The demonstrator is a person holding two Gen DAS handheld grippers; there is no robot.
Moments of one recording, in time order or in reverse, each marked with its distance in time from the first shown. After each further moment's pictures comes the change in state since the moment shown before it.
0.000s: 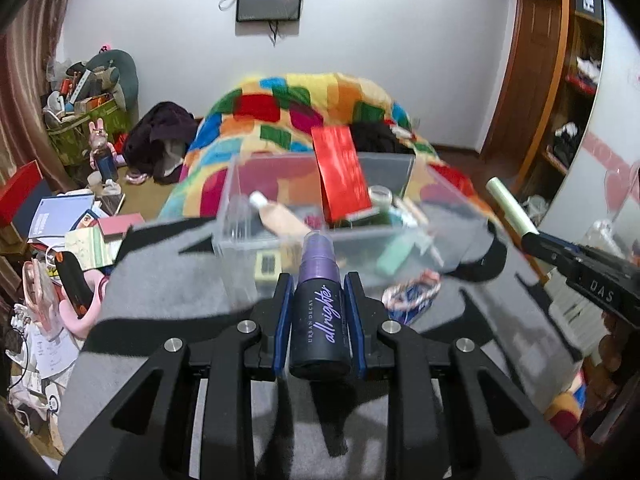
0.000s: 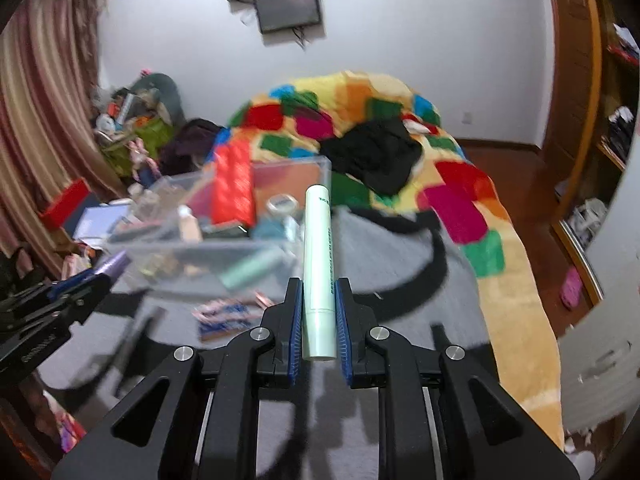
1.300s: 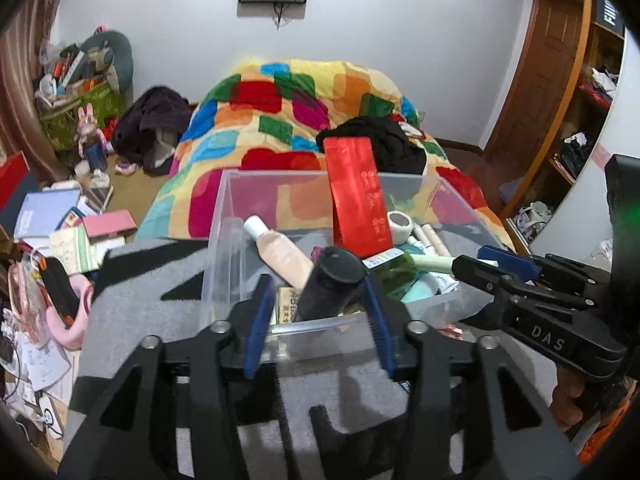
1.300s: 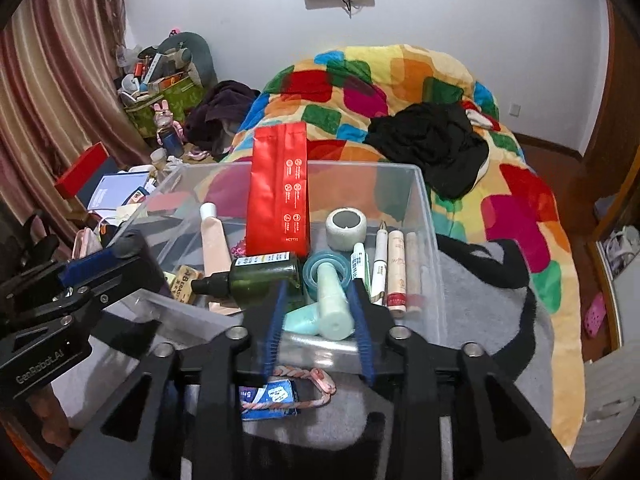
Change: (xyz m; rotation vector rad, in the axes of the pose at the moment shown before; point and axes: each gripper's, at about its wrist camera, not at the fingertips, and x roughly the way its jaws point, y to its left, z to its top) left arm 0.051 0.015 0.046 -0.027 0.063 -0.013; right arm 0.085 0.045 0.043 -0.100 0.135 0.081
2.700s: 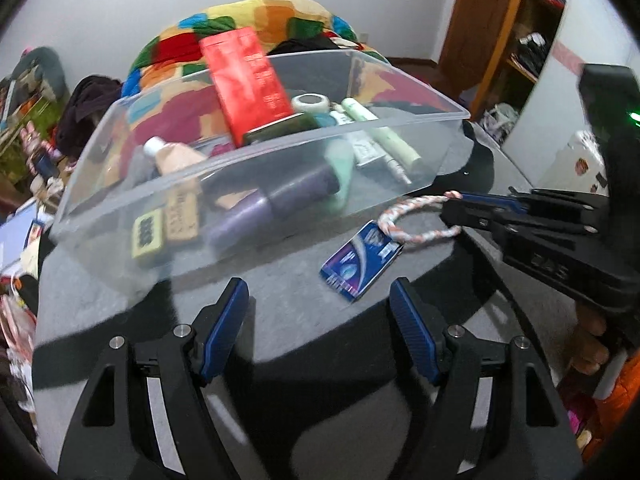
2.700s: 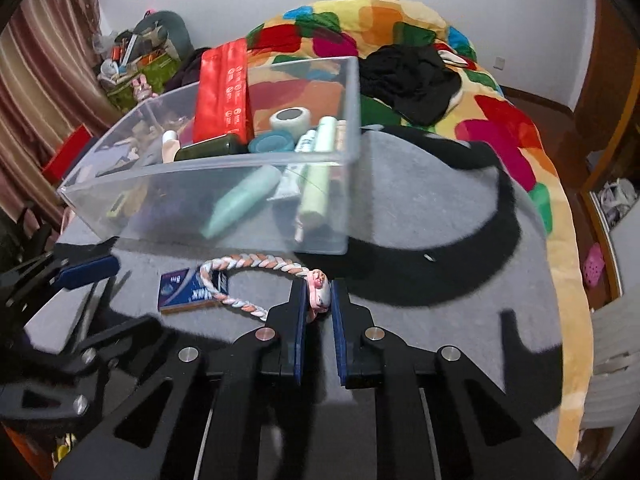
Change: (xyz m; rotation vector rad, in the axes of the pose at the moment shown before) left arm 0.040 -0.066 -0.062 0.245 0.248 -0.095; right arm 0.005 -0.046 -0.072 0.088 0.135 -0.013
